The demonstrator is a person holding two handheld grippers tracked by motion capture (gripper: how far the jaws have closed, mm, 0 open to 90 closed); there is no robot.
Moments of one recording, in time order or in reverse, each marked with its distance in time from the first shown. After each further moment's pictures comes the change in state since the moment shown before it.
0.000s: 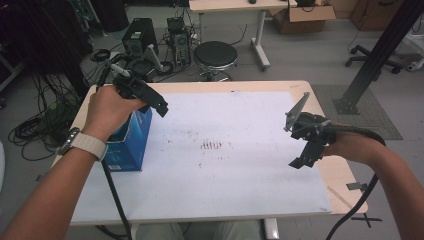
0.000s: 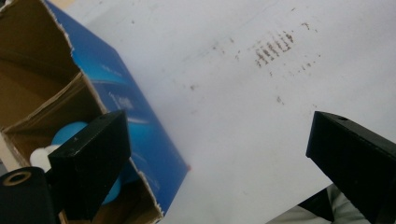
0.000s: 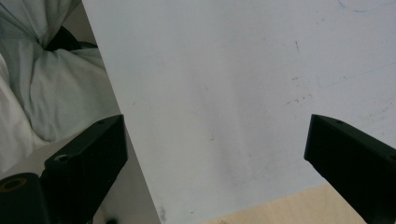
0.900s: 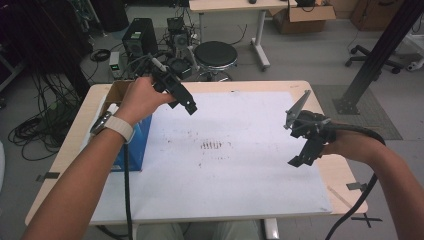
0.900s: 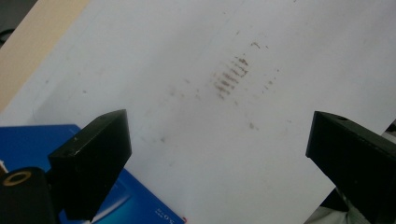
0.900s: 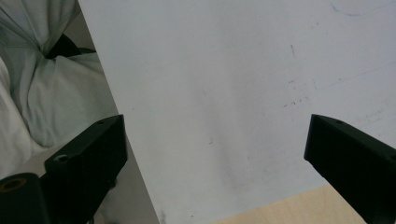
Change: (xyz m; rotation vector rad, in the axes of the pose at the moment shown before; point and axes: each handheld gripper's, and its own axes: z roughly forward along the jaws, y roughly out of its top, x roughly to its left) left arm -0.034 0.055 0.032 -0.010 -0.105 0.298; right arm -0.002 0.001 -0.002 -0.018 -0.006 0.009
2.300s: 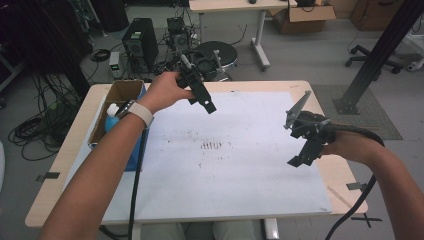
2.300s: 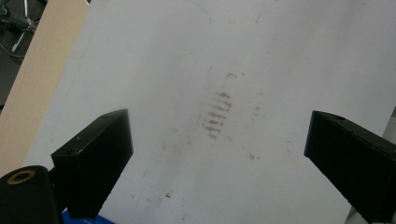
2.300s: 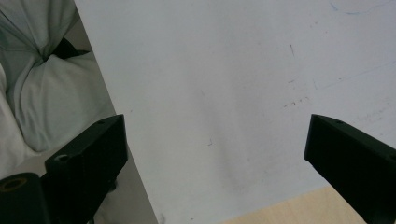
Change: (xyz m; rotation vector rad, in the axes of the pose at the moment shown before) left arm -0.011 0.043 0.025 -0.038 -0.072 0.271; right arm 0.000 0.000 0.003 -0.004 0.000 0.018
